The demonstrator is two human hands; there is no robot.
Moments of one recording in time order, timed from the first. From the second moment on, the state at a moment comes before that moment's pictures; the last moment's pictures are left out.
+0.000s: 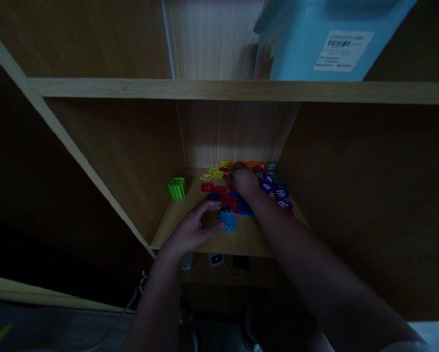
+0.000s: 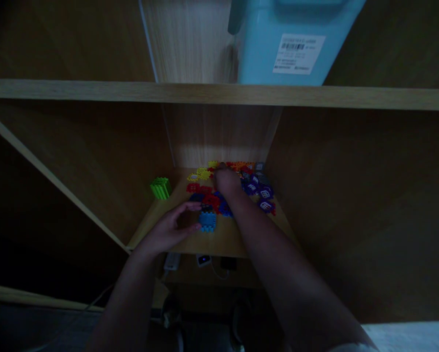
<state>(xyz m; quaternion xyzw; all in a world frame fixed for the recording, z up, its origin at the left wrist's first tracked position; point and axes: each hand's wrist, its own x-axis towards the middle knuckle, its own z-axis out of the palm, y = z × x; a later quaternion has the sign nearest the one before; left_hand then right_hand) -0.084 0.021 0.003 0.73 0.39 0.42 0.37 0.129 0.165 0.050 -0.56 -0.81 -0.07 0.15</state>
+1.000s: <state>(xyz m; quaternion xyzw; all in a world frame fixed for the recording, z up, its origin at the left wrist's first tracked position) -0.053 0.001 0.035 0.59 0.40 0.52 0.48 0.165 0.000 0.020 -0.30 -0.81 0.14 0.49</state>
